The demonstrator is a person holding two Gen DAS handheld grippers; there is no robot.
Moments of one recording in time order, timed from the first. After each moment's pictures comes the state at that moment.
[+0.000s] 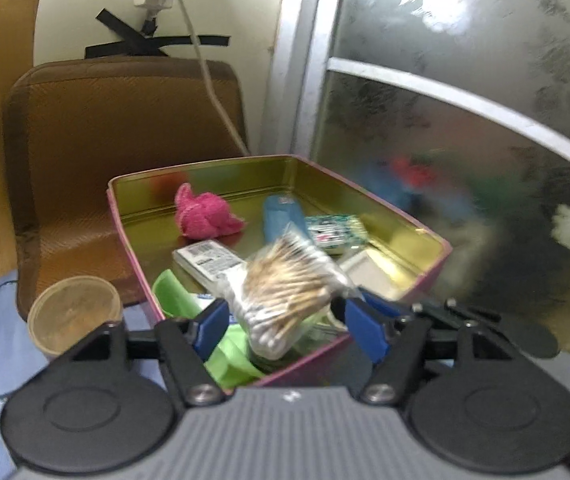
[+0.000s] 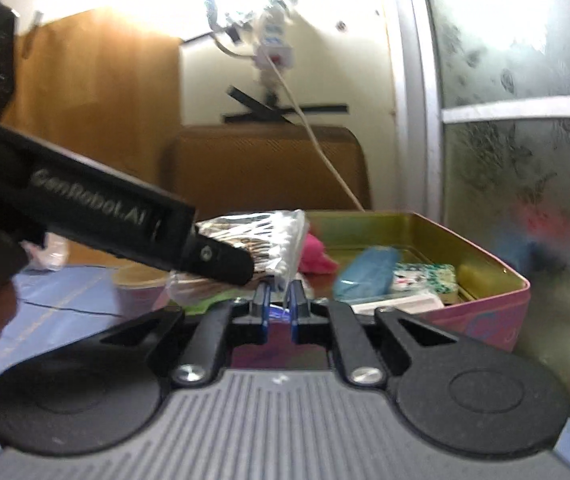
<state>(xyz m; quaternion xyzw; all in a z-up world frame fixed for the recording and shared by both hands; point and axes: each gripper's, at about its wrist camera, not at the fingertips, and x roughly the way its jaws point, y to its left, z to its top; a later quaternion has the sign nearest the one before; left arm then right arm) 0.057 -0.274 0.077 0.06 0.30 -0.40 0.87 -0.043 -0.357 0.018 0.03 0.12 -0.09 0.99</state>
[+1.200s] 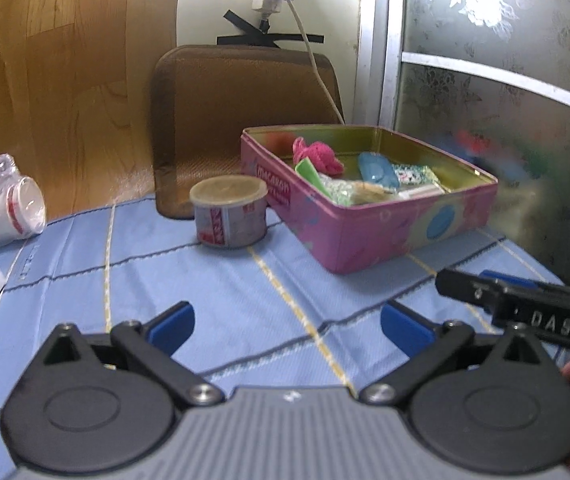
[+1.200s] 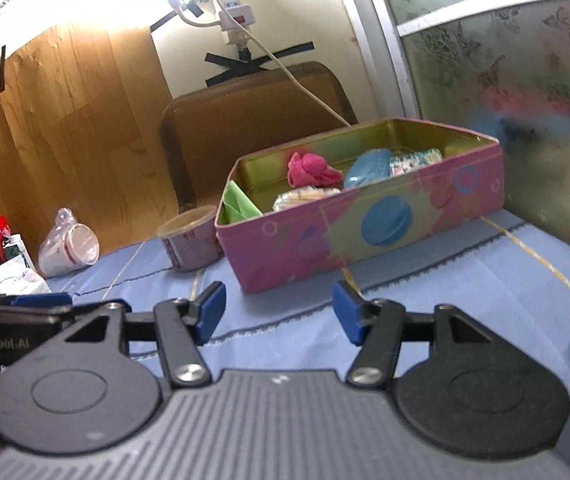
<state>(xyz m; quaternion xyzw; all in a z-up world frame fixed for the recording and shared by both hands) -0.045 -0.141 0.046 0.08 0.28 -0.29 0.91 -0.127 -0.319 0.005 0.18 0.18 -0.09 0.96</state>
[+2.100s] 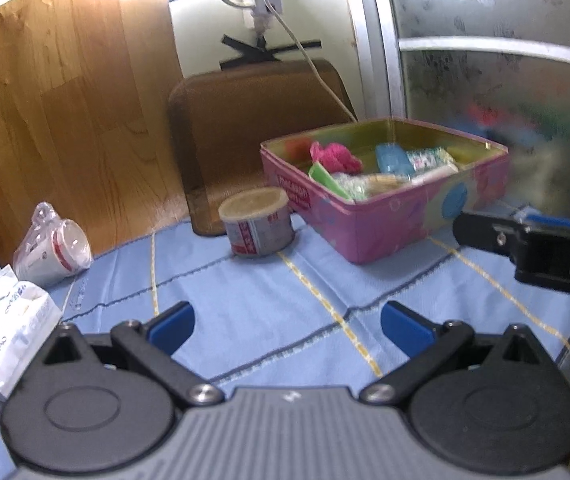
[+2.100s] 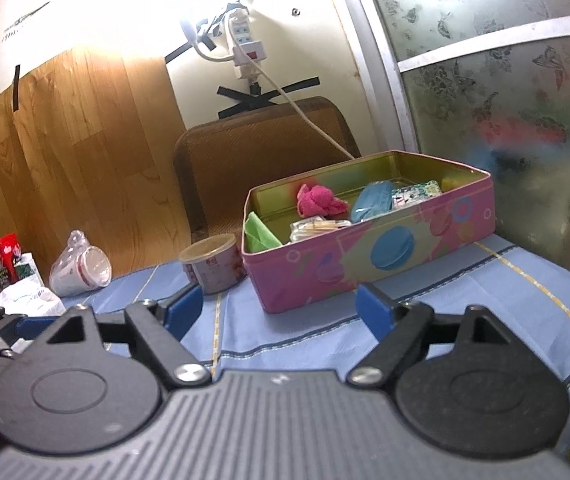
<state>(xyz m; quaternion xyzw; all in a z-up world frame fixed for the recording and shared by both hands) -0.076 -0.142 0.061 0.16 0.24 -0.24 0.93 -0.150 -0.304 0.026 0.17 0.13 -0.10 0.97</state>
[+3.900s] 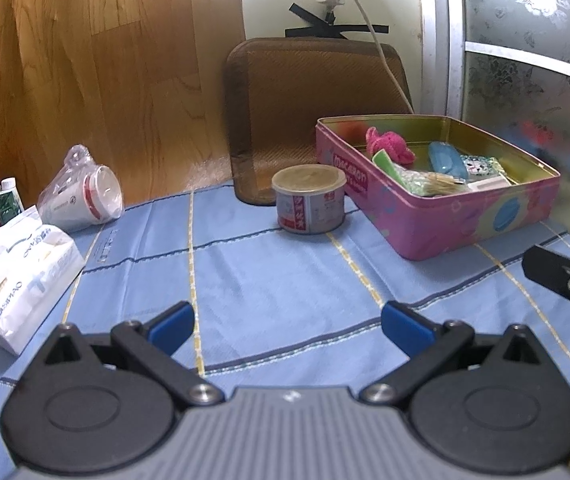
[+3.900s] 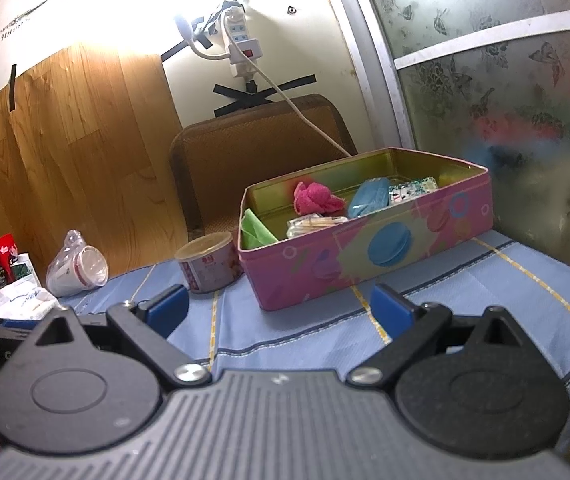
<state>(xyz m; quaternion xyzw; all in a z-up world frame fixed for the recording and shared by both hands) -0.047 -0.119 0.058 0.10 0.30 -0.18 0.93 -0.147 -0.301 0.022 0.17 0.13 -0.10 0.97</state>
